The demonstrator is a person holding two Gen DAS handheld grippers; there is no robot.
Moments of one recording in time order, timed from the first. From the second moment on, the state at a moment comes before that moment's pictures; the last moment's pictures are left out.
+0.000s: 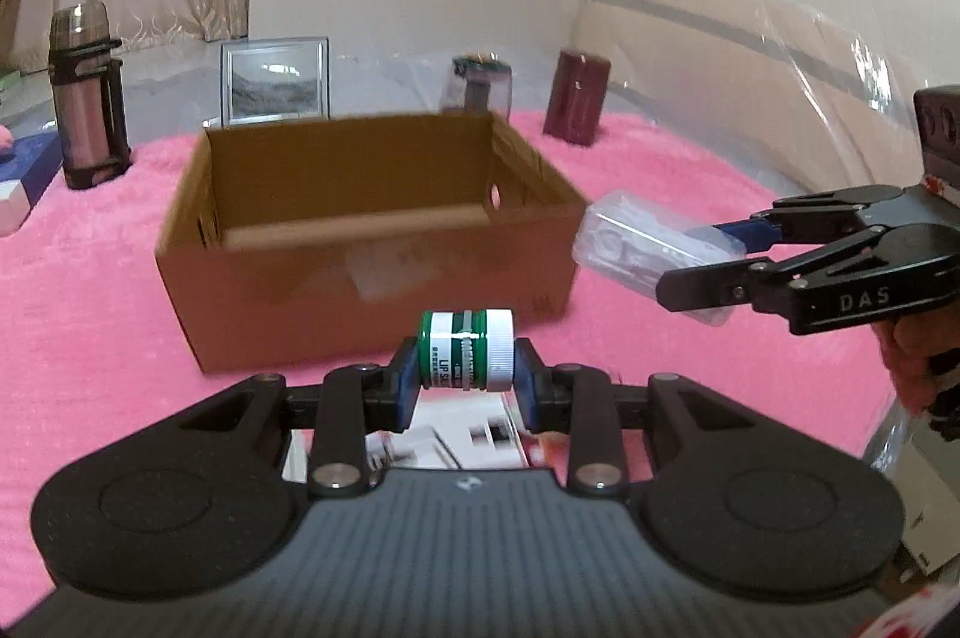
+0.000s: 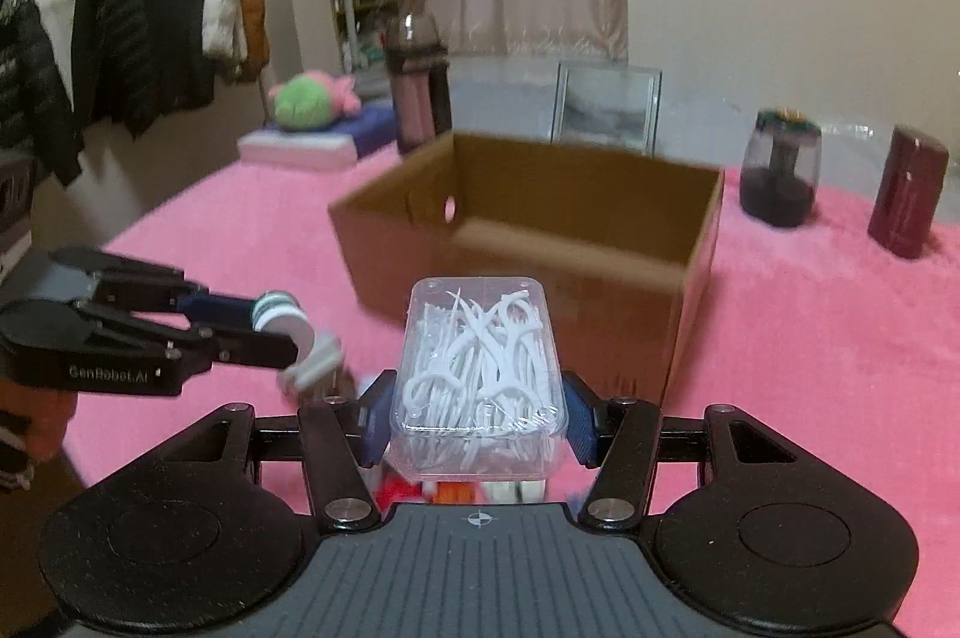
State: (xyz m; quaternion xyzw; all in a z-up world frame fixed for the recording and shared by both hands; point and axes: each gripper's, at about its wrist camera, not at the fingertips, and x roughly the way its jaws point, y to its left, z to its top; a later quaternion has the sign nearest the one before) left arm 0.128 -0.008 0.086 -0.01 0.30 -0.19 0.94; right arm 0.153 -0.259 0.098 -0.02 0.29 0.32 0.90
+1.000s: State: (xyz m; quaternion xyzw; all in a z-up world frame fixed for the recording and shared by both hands) left arm 0.393 0.000 0.048 0.17 0.43 -0.25 0.85; right arm 0.411 -0.154 0.028 -0.22 0.44 0.36 0.79
